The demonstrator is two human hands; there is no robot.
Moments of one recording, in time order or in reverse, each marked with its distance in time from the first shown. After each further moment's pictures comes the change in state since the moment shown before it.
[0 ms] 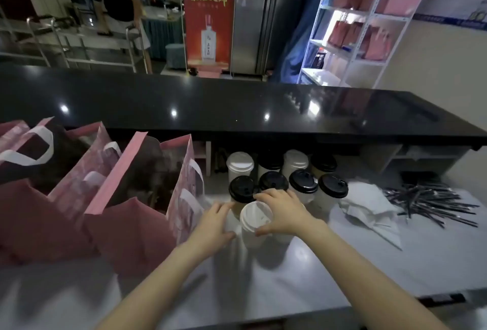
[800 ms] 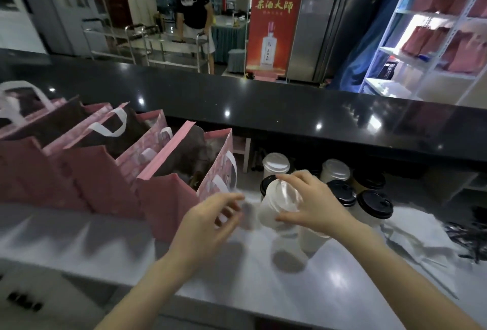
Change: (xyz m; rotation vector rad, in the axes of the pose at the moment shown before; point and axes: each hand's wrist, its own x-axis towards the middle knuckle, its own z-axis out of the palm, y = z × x) left_hand -0.111 0.059 -0.057 -0.168 0.599 0.173; right_hand -0.026 -0.010 -0.051 0.219 0.247 -0.322
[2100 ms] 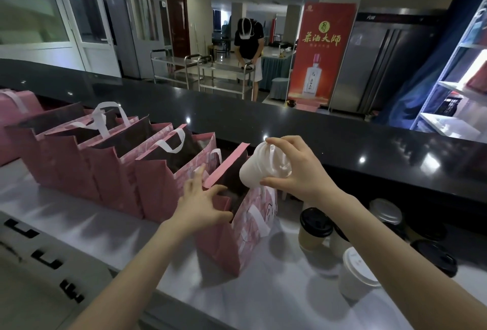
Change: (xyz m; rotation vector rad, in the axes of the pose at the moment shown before) left_hand 0.041 -0.072 -0.086 0.426 -0.140 -0.569; right_hand 0.104 -0.110 -0.032 0.202 0.204 -0.304
